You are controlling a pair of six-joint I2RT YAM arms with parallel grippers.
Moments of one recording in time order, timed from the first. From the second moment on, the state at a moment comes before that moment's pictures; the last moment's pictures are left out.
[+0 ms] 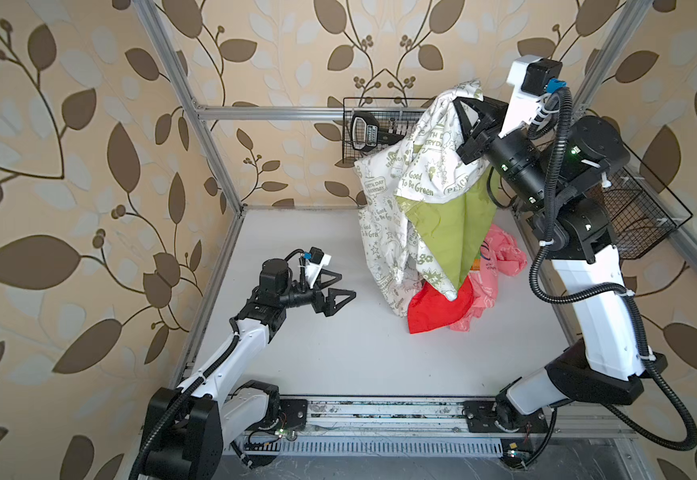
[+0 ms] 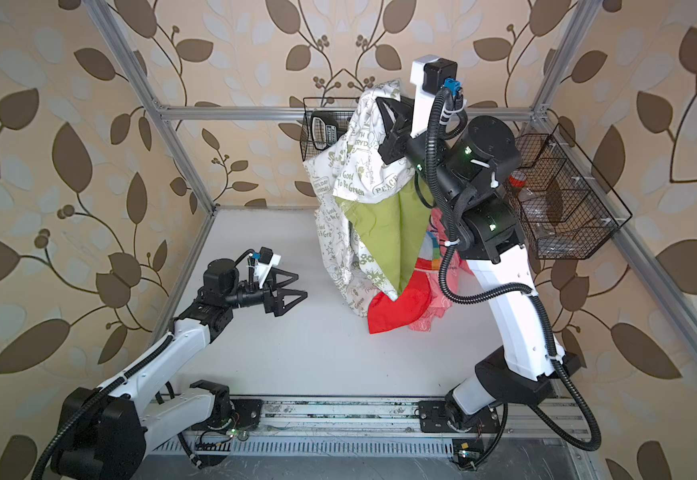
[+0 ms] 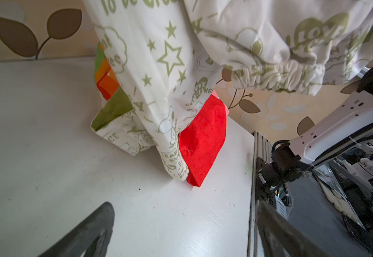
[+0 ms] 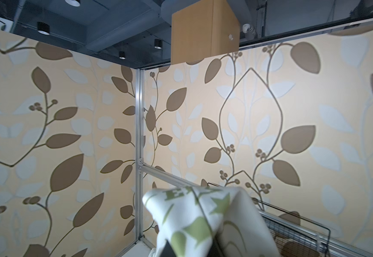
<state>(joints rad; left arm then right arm) -0.17 1.04 0.58 0.11 0.97 -0.14 0.52 1.58 2.30 -0.33 -0.07 0.00</state>
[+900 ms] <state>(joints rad) -0.25 0.76 0.55 0.08 0.72 -0.18 0.55 1.80 1.78 -0.26 -0.45 0.20</state>
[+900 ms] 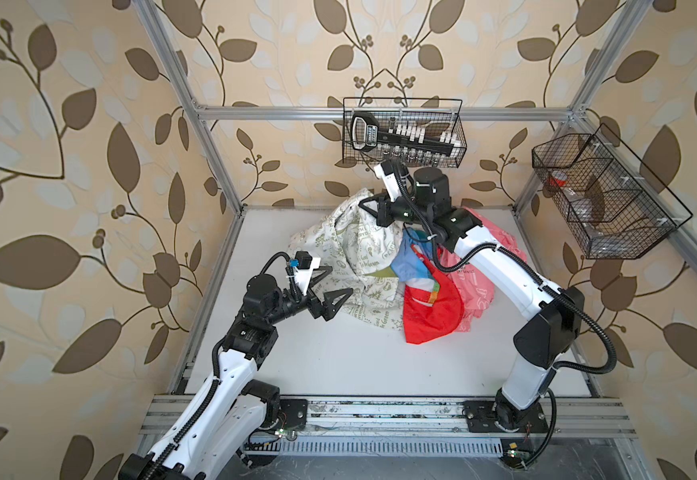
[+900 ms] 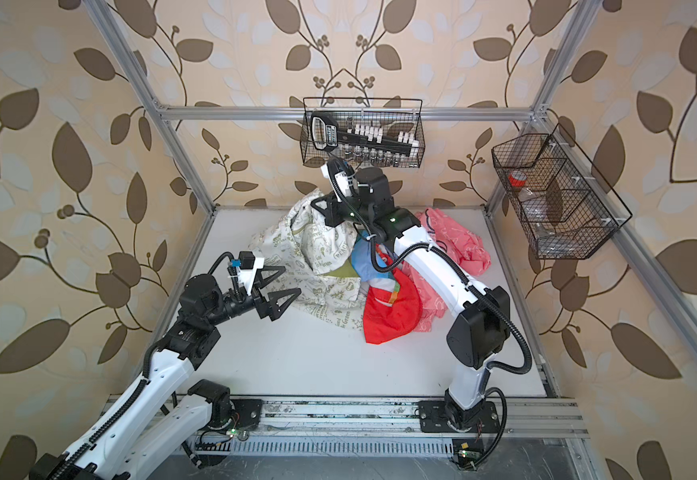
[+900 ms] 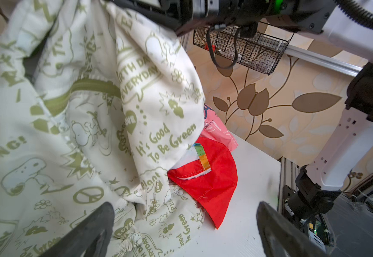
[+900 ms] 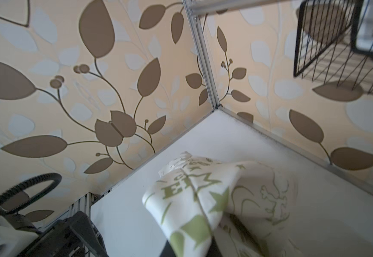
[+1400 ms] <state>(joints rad) -0.25 0.76 0.55 0.05 0.70 -0.16 0.75 1.96 1.52 -0.36 -0.32 0.15</state>
